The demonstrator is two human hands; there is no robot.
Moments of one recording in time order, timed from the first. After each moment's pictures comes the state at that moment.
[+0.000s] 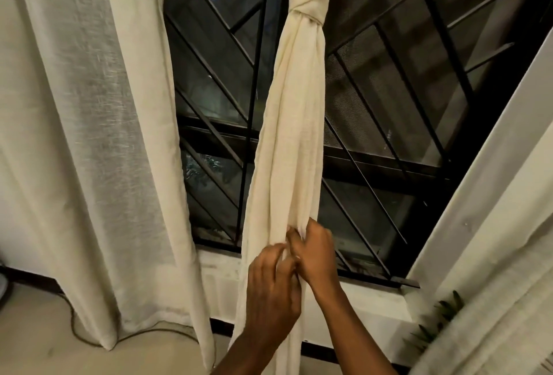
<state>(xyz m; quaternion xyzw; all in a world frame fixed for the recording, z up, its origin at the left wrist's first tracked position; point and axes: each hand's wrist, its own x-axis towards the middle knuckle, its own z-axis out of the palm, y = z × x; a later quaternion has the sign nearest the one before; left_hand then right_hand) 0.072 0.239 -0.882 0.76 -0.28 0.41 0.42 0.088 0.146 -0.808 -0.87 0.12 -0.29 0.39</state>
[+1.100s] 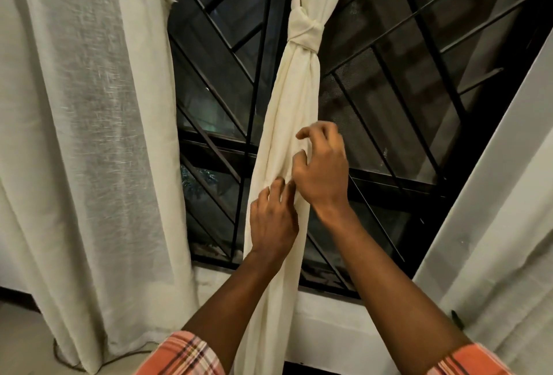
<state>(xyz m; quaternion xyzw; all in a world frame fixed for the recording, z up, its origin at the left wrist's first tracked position) 0.164 0.216 -0.767 0.82 -0.23 0.39 0.34 0.135 0.151 -0.656 -0.83 -0.05 -0.52 0.18</state>
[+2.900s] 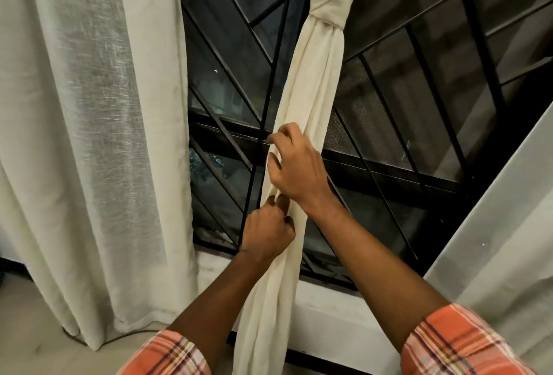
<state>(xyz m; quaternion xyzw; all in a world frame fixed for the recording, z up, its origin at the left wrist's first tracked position) 0.188 0.248 -0.796 0.89 -0.23 0.21 0.32 0.190 0.180 -0.686 -0.89 -0.15 -0.42 0.04</state>
